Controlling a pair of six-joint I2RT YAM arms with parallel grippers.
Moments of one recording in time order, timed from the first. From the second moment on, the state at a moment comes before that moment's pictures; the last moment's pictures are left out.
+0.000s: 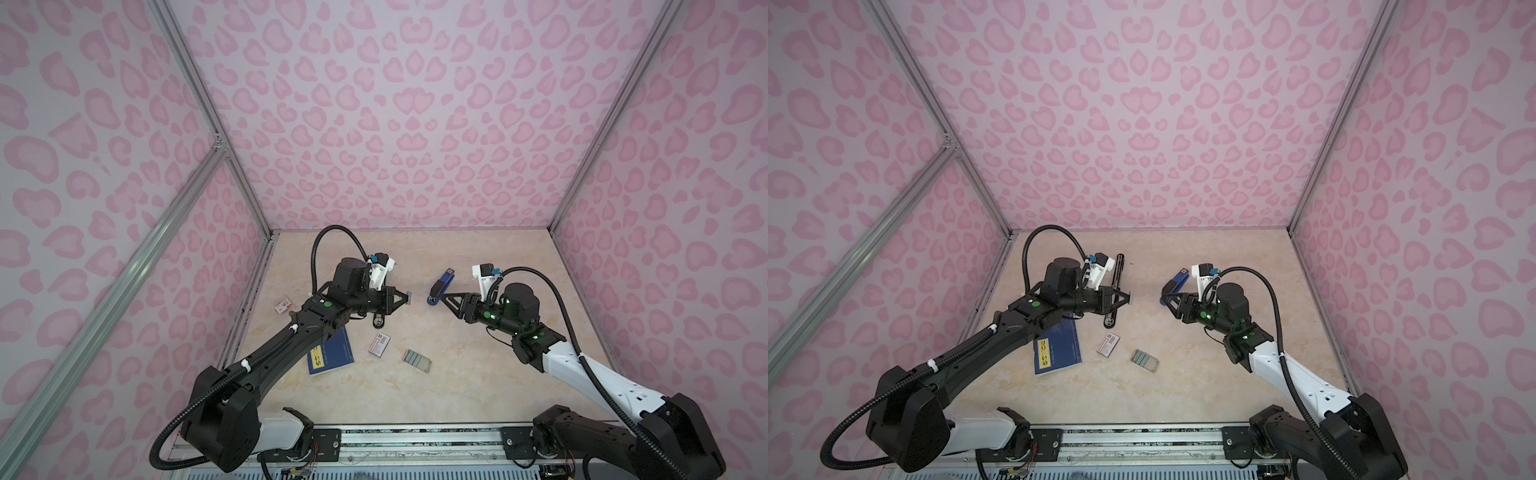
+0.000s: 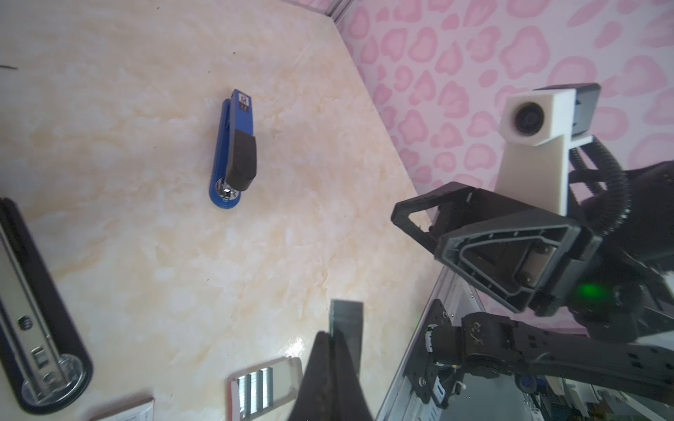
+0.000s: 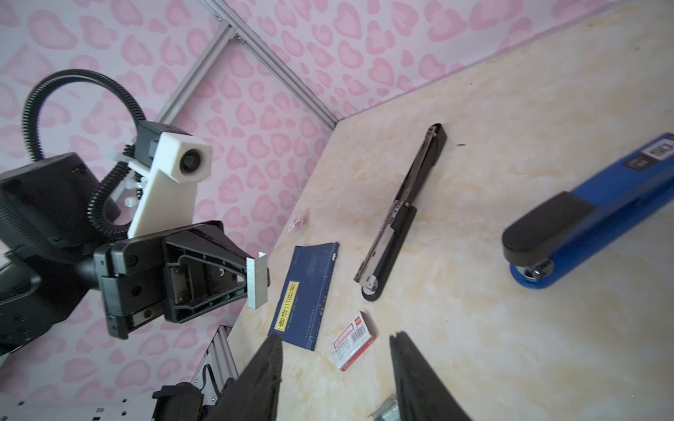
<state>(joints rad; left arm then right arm) -0.51 1.32 0.98 -0.19 0.62 -0.47 0.44 1.14 0.61 0.30 -0.51 0.71</state>
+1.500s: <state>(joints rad) -0.54 1.25 0.93 0.11 1.01 -0.58 0.51 1.32 0.64 1.08 -0.89 1.08</state>
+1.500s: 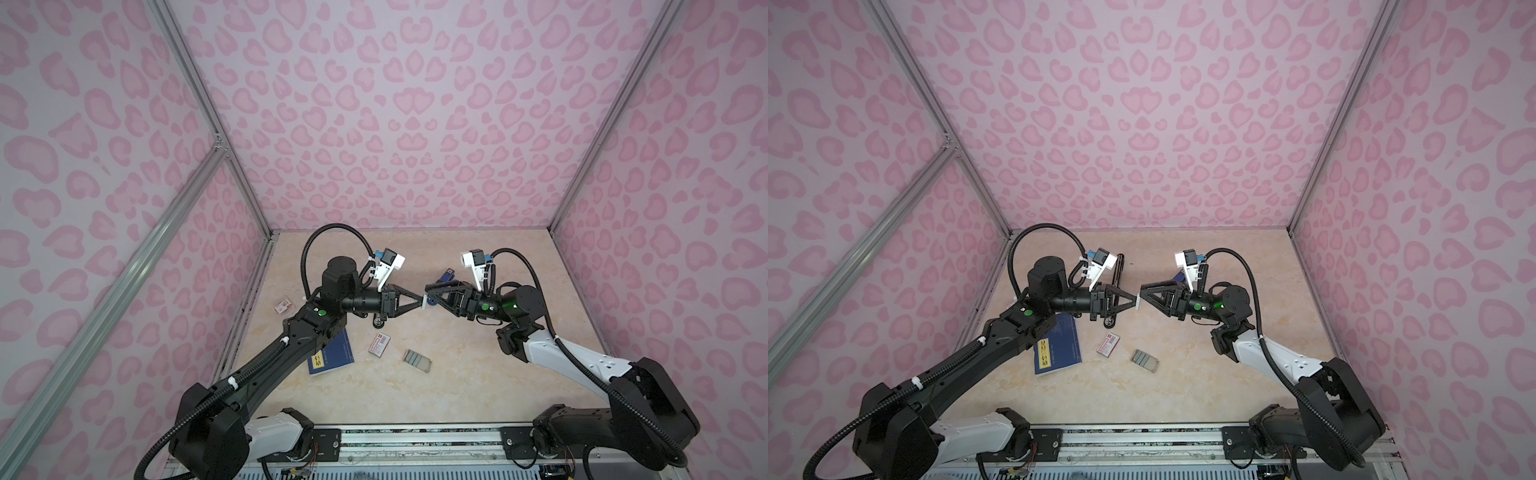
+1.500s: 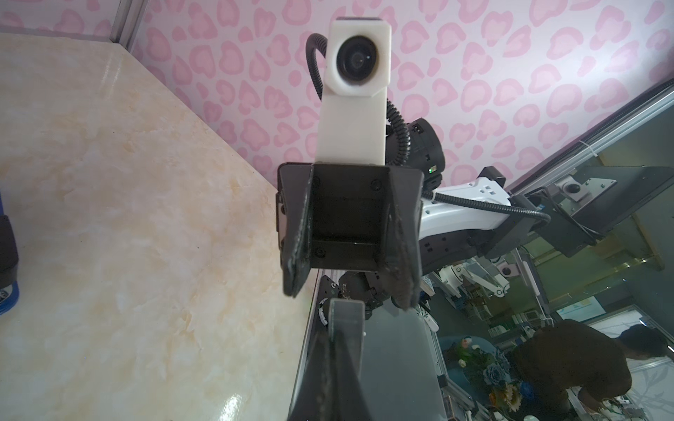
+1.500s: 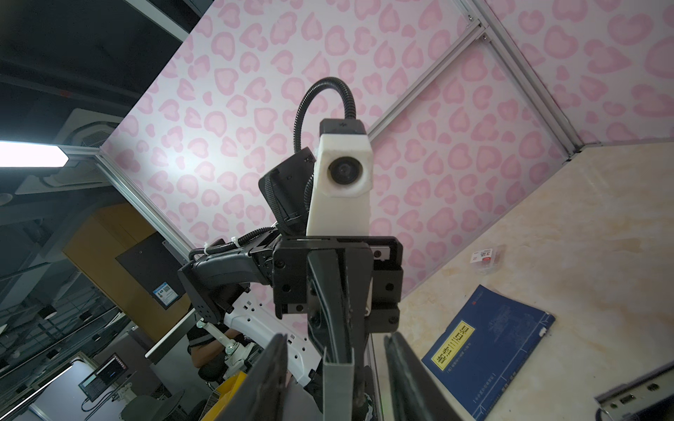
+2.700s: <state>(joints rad) -0.54 1.25 0.93 0.12 0.99 -0.58 0.52 1.33 0.64 1.07 -0.92 1.07</state>
